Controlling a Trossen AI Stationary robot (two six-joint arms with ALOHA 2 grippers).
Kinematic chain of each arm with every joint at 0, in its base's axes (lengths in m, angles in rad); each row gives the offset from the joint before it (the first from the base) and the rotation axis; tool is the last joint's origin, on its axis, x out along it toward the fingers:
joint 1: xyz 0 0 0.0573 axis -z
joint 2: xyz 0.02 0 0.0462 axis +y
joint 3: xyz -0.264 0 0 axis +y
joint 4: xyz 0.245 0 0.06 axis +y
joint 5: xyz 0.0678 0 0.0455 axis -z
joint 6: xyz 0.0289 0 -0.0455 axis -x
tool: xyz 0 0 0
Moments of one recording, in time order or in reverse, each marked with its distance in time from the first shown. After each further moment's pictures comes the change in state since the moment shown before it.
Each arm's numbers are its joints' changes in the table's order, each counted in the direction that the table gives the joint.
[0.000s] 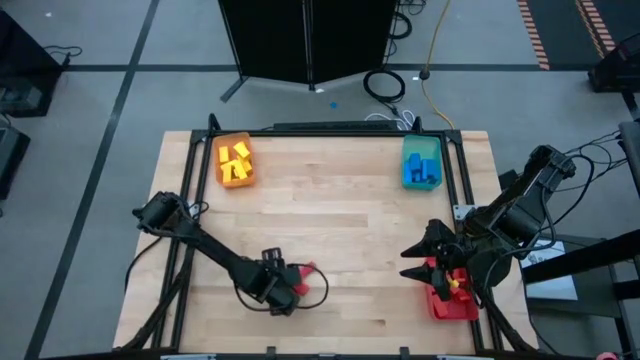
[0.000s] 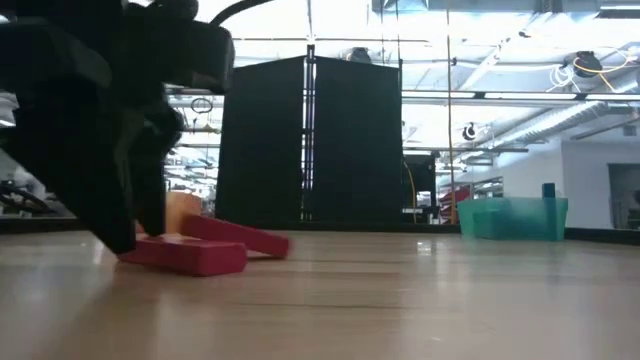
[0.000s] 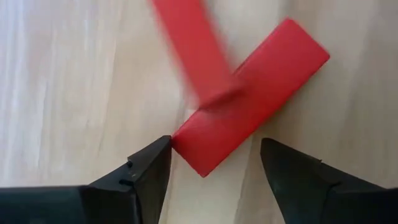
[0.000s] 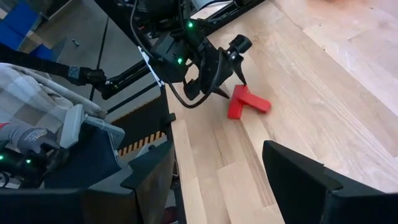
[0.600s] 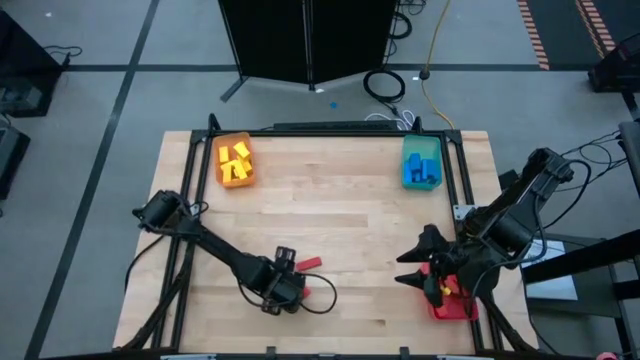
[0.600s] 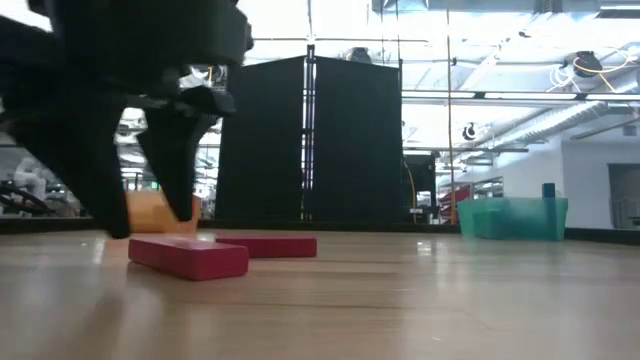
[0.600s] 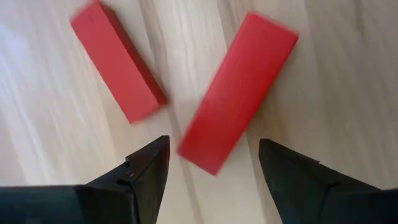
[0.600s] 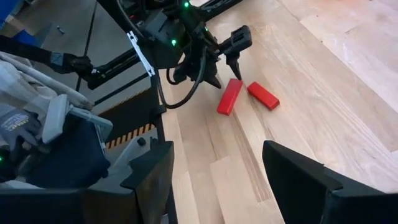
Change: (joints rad) left arm -0.026 -0.001 -0.043 0.020 0.055 -0.463; right arm 0.000 0.061 0.000 0.000 -0.005 -0.002
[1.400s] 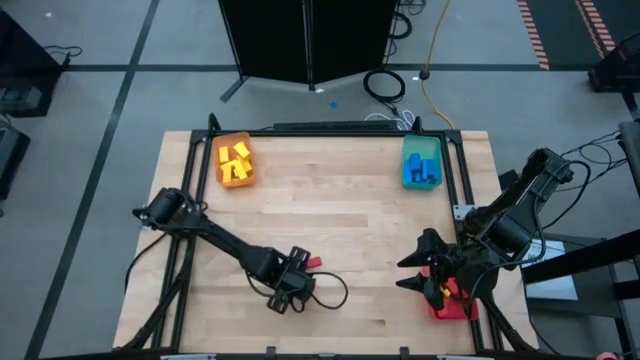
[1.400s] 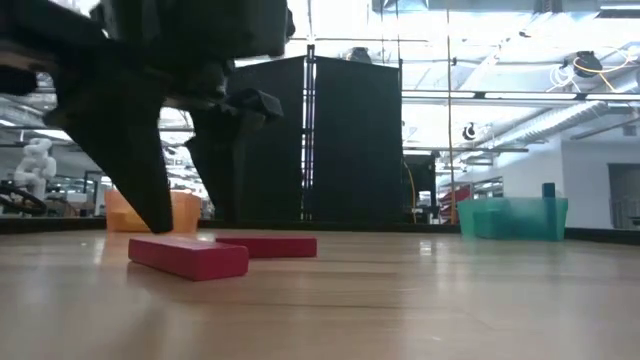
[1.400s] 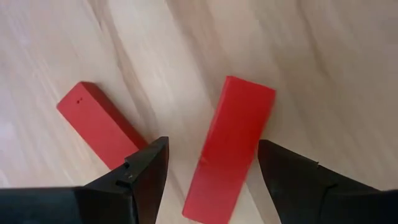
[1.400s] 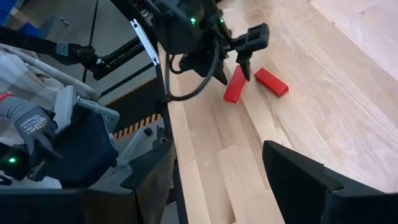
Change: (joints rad) left arm -0.074 0.014 -0.022 -0.122 0.129 -0.257; right arm 0.000 0.009 0.000 0.000 -0.056 -0.029
